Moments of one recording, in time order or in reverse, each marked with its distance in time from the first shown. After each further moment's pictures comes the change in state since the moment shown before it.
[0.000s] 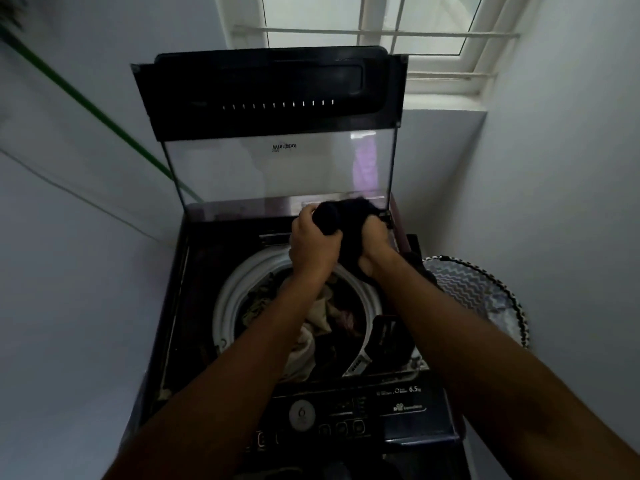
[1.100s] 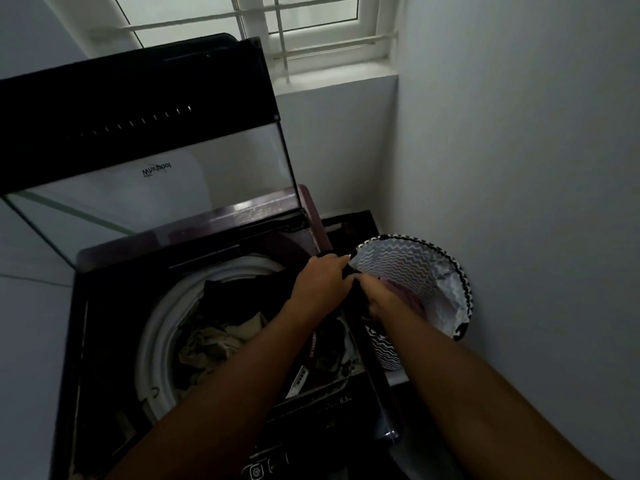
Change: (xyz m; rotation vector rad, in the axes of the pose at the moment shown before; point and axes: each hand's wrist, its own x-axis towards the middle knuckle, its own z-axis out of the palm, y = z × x) left_hand -0.044 0.000 0.152 0.804 -0.628 0.554; right_hand 0.054 0.040 -0.209 -0.184 0.121 0.397
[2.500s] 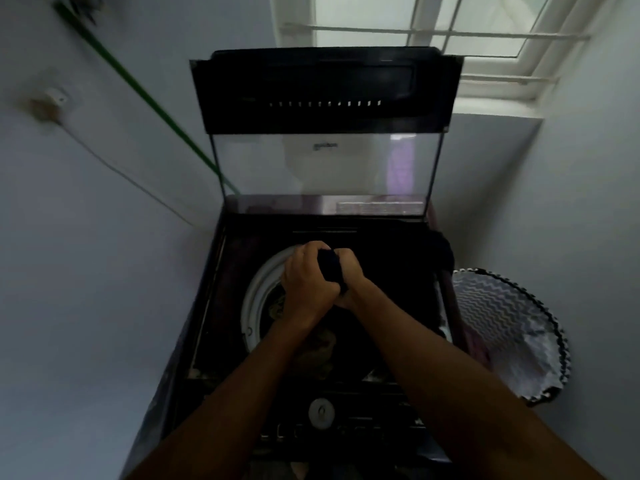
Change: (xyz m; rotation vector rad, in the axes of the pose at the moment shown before) left_hand -0.148 -0.144 -0.056 -0.444 0.617 -0.518; right_hand -0.112 0.025 0.248 -0.018 -0.396 -0.100
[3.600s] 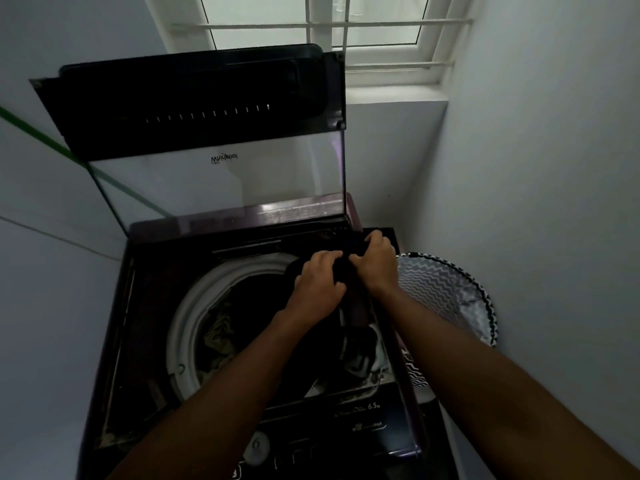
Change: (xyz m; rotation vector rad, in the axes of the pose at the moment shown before) left_hand 0.017 0.072 0.120 0.110 -0.506 0.220; right_hand 0.025 -0.061 -0.194 -1.095 0.773 -0.602
